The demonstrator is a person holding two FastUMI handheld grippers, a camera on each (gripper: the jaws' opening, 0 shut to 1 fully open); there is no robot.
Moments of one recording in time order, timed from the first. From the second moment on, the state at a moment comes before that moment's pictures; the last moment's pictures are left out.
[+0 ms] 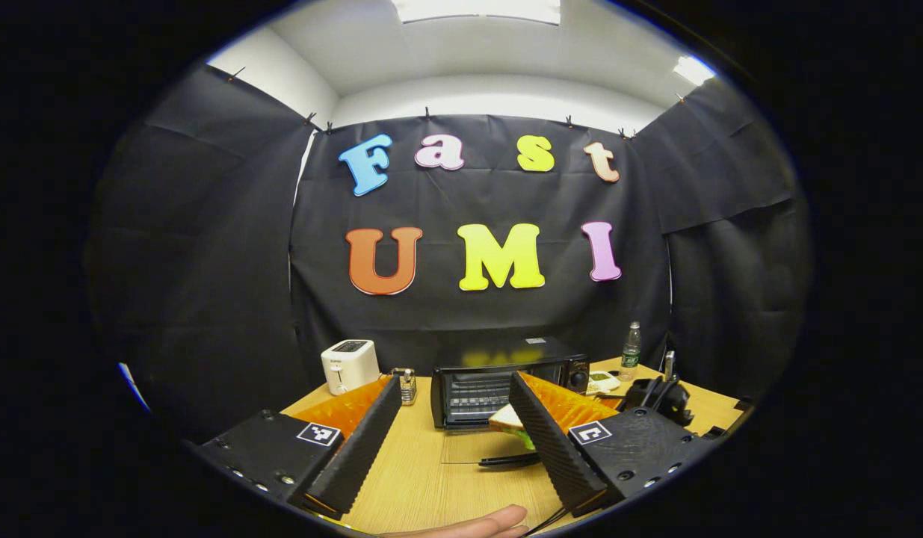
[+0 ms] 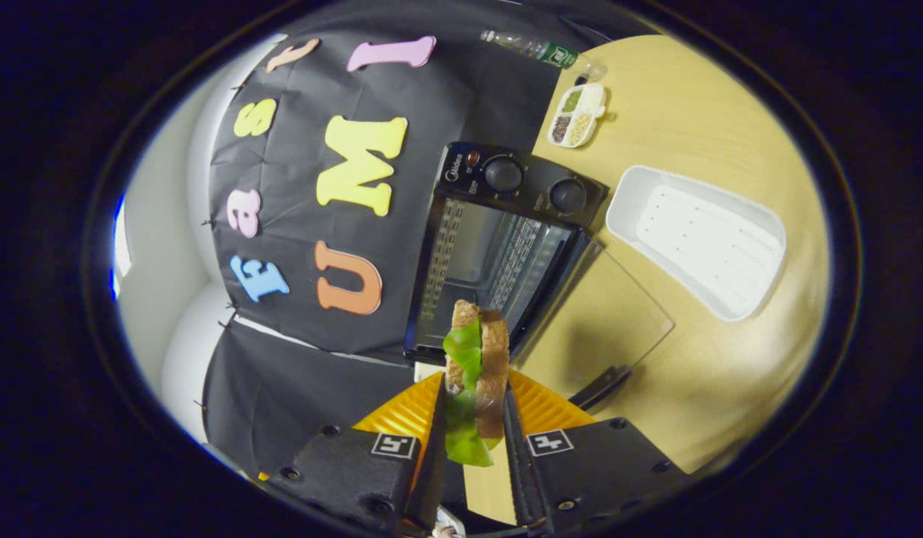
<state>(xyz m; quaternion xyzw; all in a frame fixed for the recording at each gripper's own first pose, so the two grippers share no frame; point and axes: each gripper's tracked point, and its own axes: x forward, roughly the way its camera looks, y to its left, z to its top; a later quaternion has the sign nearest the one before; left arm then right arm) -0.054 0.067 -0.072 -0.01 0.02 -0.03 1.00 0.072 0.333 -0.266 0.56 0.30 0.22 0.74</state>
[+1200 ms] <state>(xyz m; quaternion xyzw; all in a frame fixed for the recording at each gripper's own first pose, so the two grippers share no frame) -0.052 0.115 -0.111 -0.03 0.05 -0.01 1.00 0.268 0.410 -0.315 0.54 0.14 0.08 0.82</state>
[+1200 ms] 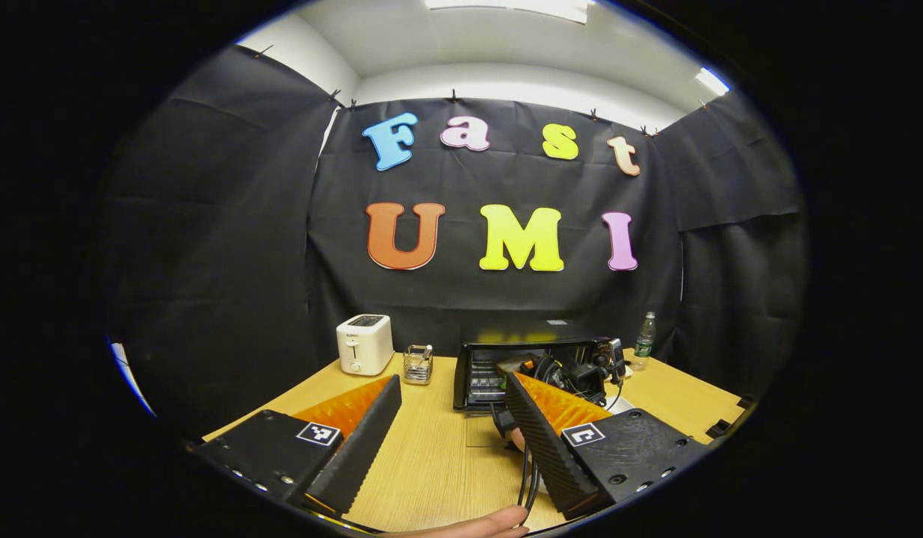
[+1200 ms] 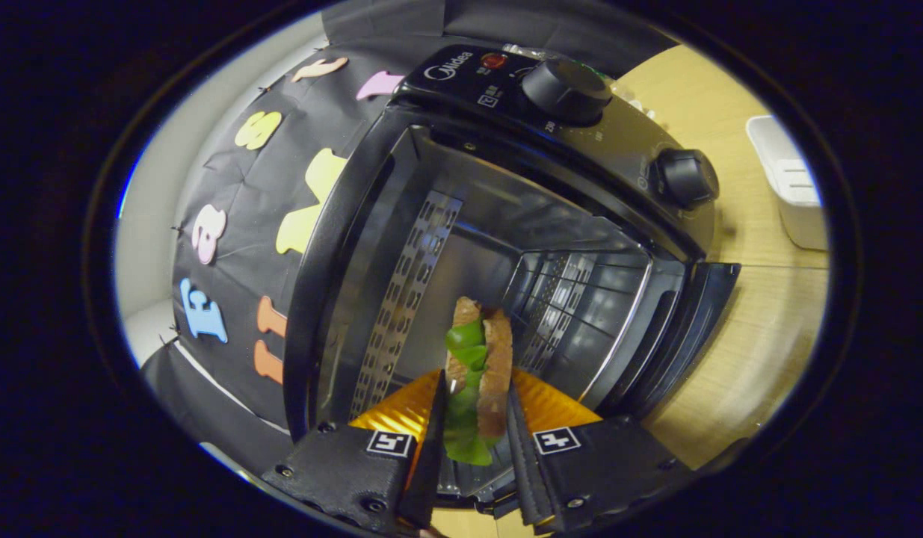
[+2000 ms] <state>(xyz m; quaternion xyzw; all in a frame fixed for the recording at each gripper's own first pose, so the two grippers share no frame) -0.056 0.121 -0.122 -0.05 0.07 0.00 1.00 0.261 0.430 -0.309 0.32 0.15 0.10 0.93</state>
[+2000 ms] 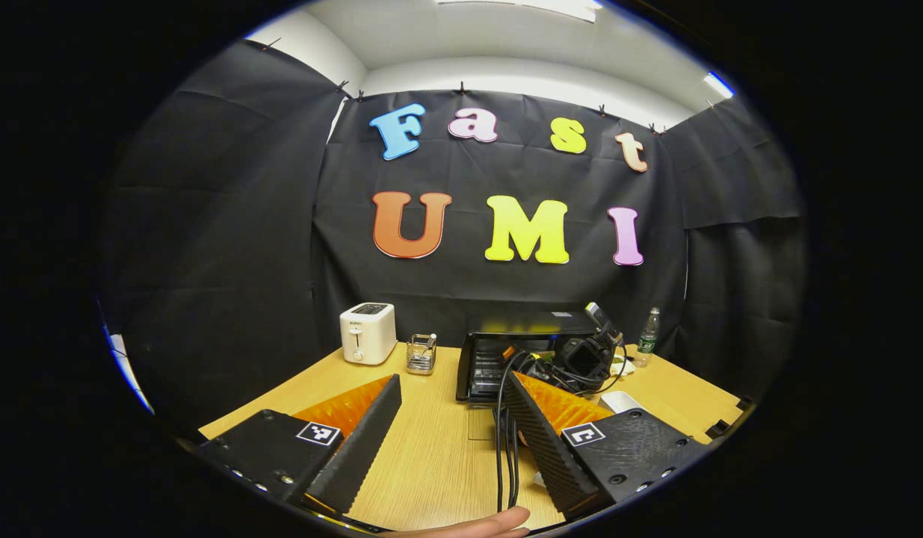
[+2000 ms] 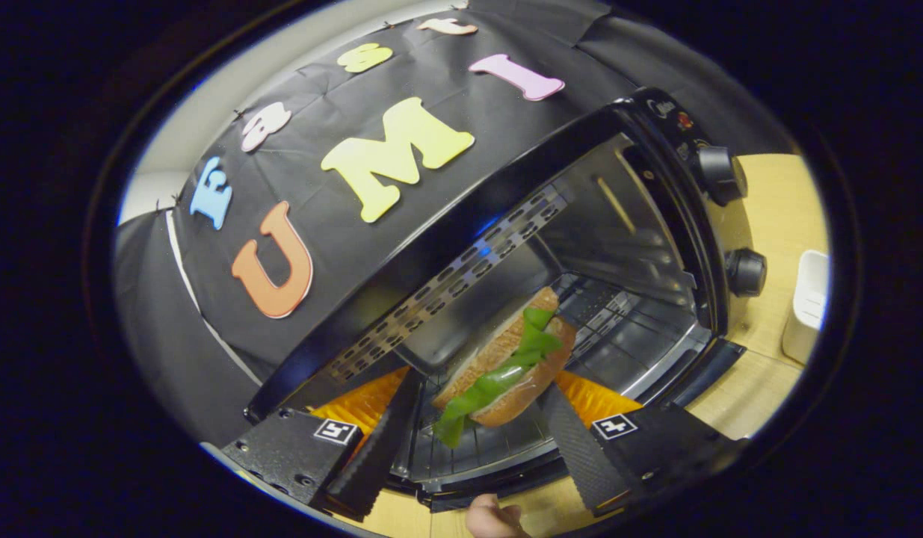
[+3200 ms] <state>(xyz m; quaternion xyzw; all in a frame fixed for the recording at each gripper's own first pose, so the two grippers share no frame) -0.074 0.129 -0.131 -0.05 0.08 0.01 1.00 0.200 0.429 -0.320 0.00 0.39 0.18 0.90</state>
